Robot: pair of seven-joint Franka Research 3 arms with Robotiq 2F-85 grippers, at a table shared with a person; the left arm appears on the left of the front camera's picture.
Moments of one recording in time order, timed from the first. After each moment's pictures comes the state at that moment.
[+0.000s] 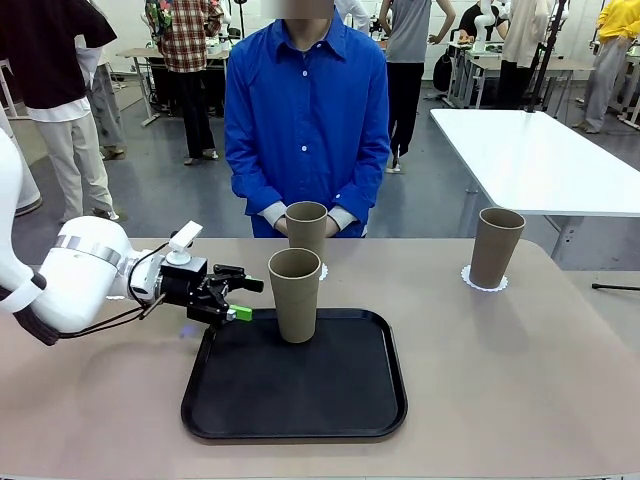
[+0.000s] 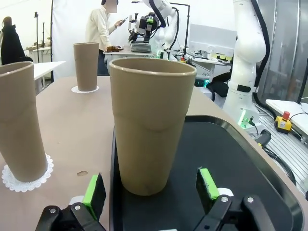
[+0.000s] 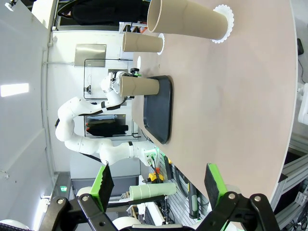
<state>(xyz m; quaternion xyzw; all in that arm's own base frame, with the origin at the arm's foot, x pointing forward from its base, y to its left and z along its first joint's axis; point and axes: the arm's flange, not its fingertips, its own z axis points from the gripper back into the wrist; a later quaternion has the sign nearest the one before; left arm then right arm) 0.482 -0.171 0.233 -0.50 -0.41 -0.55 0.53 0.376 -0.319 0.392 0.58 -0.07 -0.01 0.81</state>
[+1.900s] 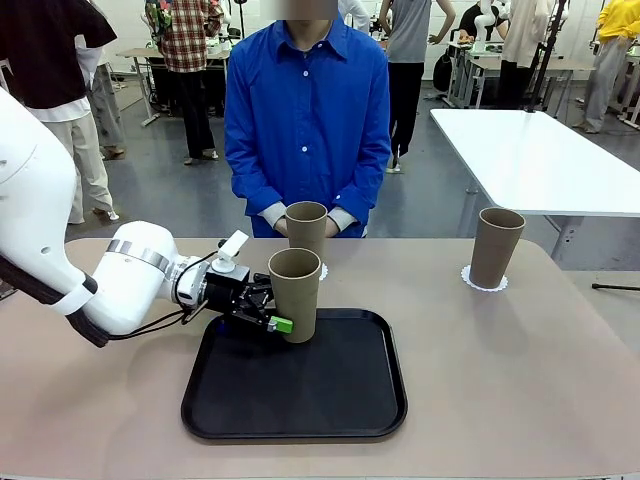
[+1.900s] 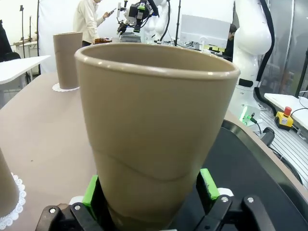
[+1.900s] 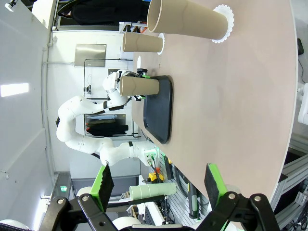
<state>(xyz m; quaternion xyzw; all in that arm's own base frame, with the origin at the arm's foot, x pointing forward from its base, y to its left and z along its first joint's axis) 0.481 -0.247 0.222 -0.50 -0.38 -0.57 0.52 0.377 -0.318 0.392 0.58 -0.07 -0.01 0.81</state>
